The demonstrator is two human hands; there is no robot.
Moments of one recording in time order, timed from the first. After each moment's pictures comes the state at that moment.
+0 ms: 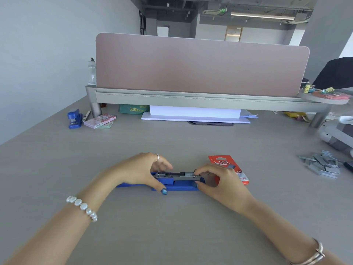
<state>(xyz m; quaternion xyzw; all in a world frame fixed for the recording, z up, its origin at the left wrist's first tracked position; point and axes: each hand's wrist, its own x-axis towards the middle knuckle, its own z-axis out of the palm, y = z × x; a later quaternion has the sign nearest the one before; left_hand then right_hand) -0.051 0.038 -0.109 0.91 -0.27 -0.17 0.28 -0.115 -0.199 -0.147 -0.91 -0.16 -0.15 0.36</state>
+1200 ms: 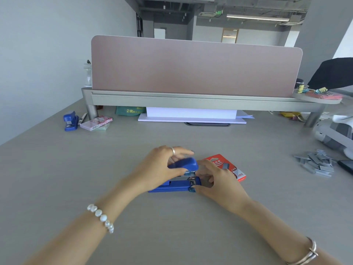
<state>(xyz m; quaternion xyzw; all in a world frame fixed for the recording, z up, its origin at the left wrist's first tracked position) -0.073 -0.011 -0.108 0.87 -0.31 0.03 0.38 -0.116 -0.200 -0.145 -0.94 -0.12 -0.11 0.31</state>
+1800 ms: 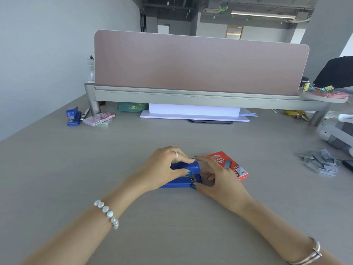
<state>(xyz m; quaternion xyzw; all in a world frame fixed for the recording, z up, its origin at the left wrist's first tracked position) -0.069 -0.013 -0.124 0.87 -0.34 0.04 0.37 -0.118 -0.197 -0.148 -0.93 -0.14 -0.12 0.32</state>
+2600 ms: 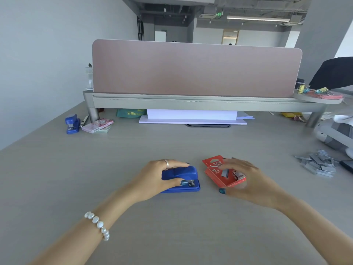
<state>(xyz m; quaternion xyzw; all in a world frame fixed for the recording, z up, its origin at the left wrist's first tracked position) -0.069 0.002 -0.134 0.86 -0.32 0.00 0.40 -0.126 -0.264 -0.128 -0.95 -0.10 -0.08 0.28</state>
